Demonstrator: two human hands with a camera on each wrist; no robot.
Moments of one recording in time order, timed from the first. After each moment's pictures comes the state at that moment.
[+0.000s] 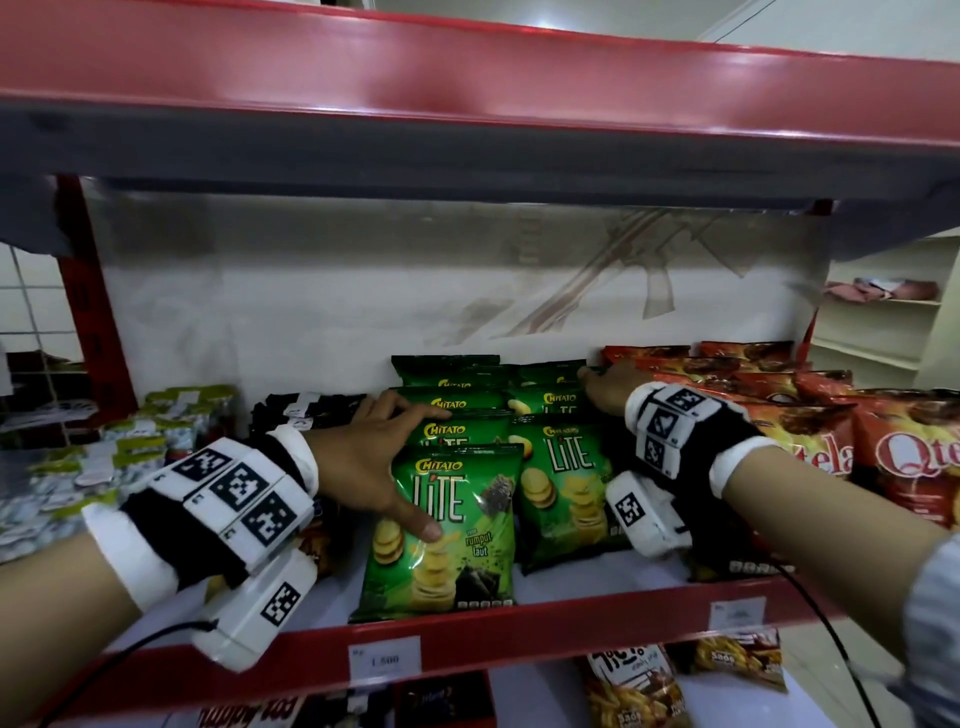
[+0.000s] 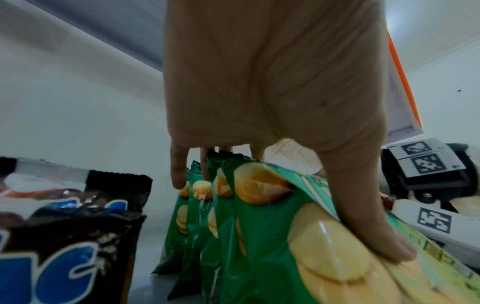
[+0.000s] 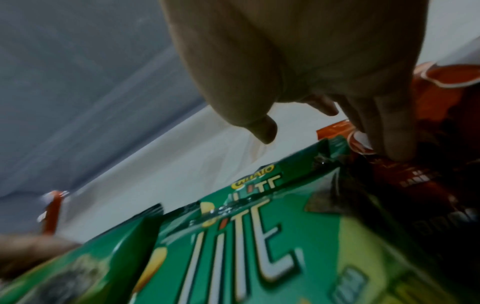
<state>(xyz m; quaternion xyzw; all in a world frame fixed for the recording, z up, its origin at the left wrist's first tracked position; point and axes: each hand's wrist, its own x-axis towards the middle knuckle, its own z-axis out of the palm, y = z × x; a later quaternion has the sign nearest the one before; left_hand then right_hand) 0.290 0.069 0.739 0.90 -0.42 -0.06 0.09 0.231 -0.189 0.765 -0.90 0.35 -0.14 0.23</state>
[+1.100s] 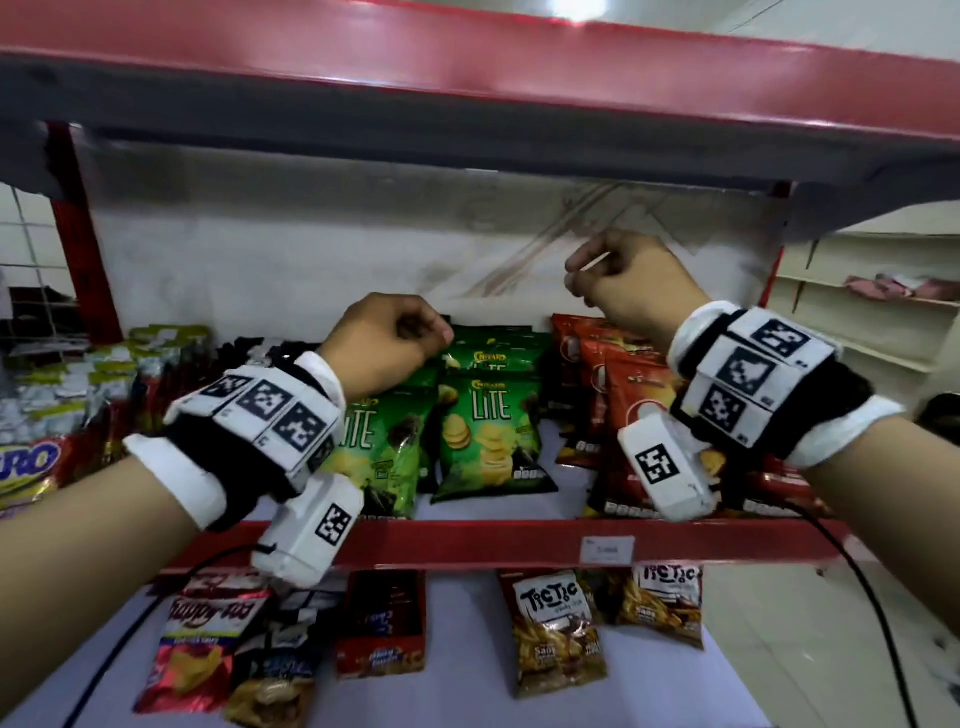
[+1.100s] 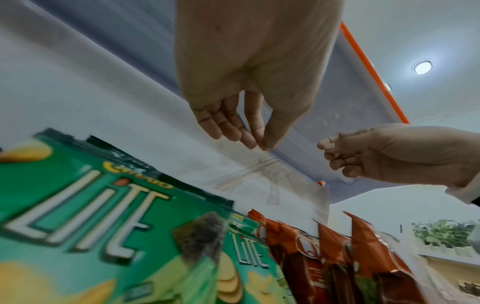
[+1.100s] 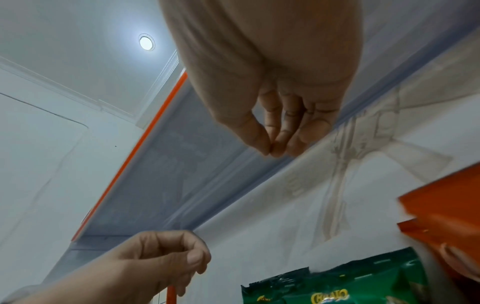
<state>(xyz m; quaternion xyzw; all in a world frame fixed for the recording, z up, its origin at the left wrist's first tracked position) 0.214 -0.011 0.766 0.82 -0.33 0.15 0.44 0.132 -0.226 0.818 -0.87 0.06 -0.33 0.36</state>
